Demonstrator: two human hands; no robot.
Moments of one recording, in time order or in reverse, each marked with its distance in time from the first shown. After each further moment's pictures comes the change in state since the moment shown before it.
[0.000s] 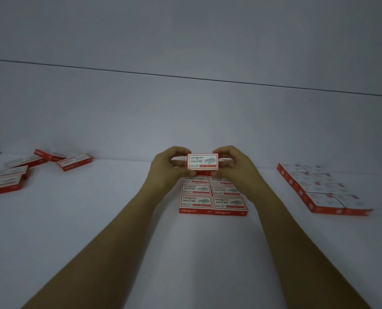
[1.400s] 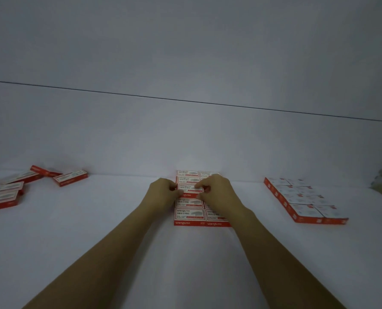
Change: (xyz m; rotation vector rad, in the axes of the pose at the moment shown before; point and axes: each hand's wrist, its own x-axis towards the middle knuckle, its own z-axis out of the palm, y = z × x) left_hand -0.008 0.000 0.002 0.444 -0.112 -0.177; right_hand -0.011 -0.012 0.027 -0.637 -0.019 0.020
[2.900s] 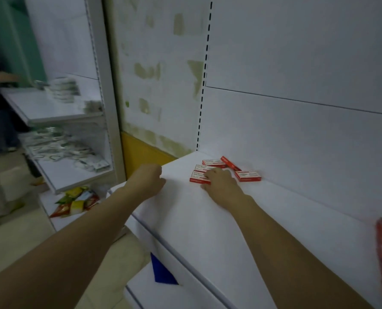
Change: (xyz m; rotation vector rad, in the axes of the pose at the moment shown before) left_hand -0.160 -0.183 -0.281 0.729 0.447 -0.607; right_hand 0.032 -0.288 0.207 -0.197 -0.343 -0.709
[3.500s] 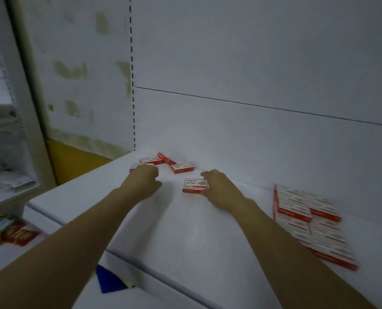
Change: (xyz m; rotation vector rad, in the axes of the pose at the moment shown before) left_hand -0.020 0.123 0.020 -0.144 -0.021 0.302; right_hand -0.106 0.101 -0.049 0.046 0.068 0.196
